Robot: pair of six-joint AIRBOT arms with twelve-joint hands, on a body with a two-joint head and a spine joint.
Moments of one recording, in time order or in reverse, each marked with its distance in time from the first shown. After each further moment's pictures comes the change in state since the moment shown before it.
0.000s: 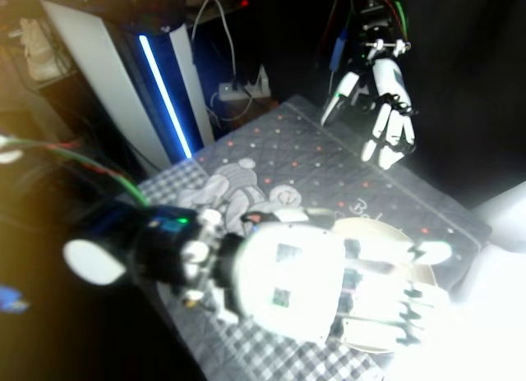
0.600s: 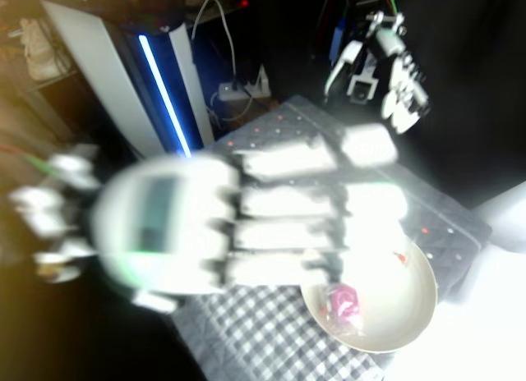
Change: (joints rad) left arm 0.189 0.103 -0.145 -0.243 -0.449 0.026; right arm -0.040 0.394 -0.416 0.063 0.320 -0.120
